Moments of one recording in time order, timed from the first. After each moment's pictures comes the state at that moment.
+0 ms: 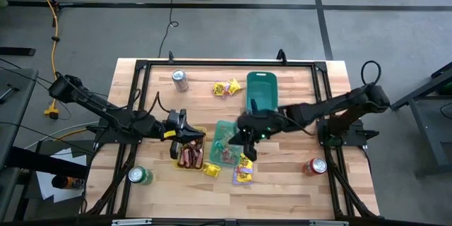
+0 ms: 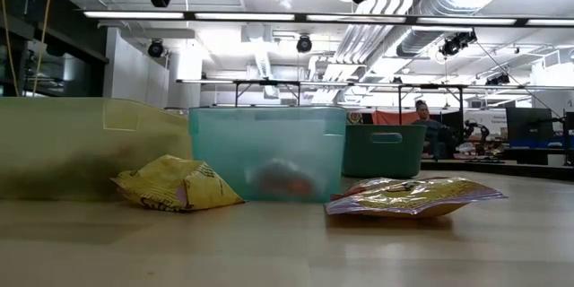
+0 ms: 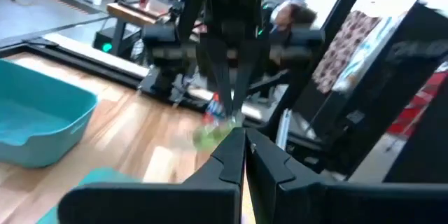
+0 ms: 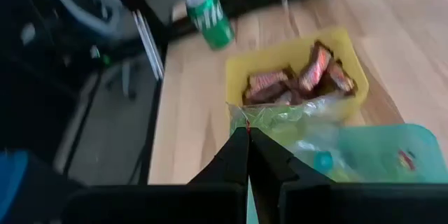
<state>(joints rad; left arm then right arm) -0.39 1.03 0.52 0.49 -0.34 -0.41 0.22 1.52 1.23 -0.24 -0.03 0.46</state>
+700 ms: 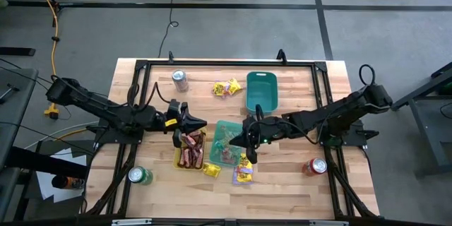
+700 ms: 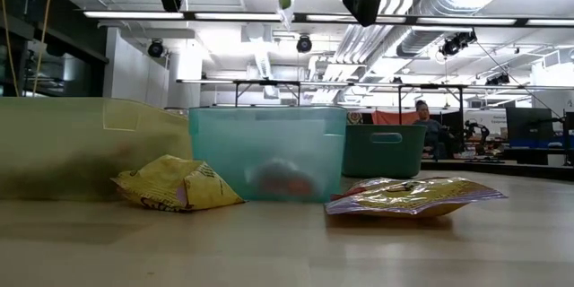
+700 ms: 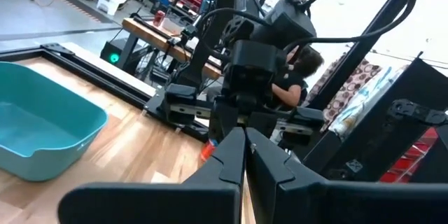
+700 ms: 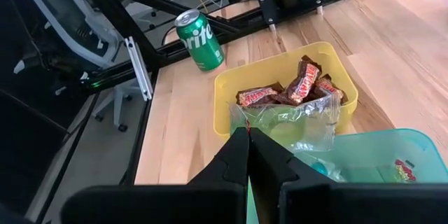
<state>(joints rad) -0.28 1.03 0.52 0.57 -0.30 -0.52 0.26 1.49 1.00 0.09 0.10 0.47</state>
